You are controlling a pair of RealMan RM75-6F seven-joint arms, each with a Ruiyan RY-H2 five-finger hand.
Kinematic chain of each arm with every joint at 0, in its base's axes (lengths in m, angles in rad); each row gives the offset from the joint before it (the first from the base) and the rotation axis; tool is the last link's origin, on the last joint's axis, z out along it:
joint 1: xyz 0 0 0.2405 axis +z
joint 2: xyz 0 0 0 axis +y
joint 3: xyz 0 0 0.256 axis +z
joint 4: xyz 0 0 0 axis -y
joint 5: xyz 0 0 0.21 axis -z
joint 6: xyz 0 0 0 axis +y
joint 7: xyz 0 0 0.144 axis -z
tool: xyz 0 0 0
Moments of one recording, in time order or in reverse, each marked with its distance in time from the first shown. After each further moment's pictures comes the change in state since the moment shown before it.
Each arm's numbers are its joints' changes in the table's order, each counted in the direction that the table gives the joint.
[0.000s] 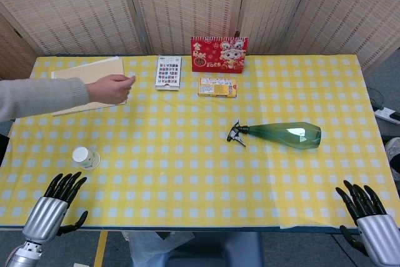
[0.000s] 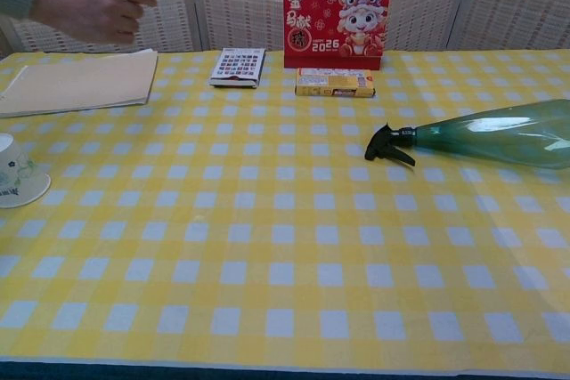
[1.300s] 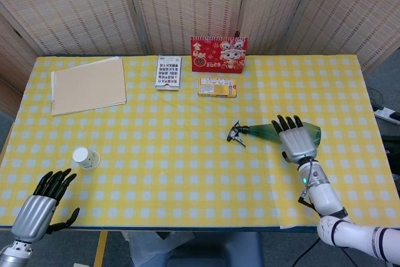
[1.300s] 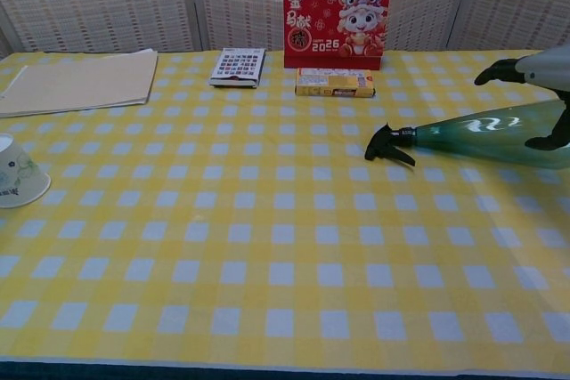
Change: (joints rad) left arm 0.002 0.047 -0.006 -0.005 0.017 0.025 0.136; right arm 0.791 -0.223 0.330 0.091 -1.109 -0.645 0.776
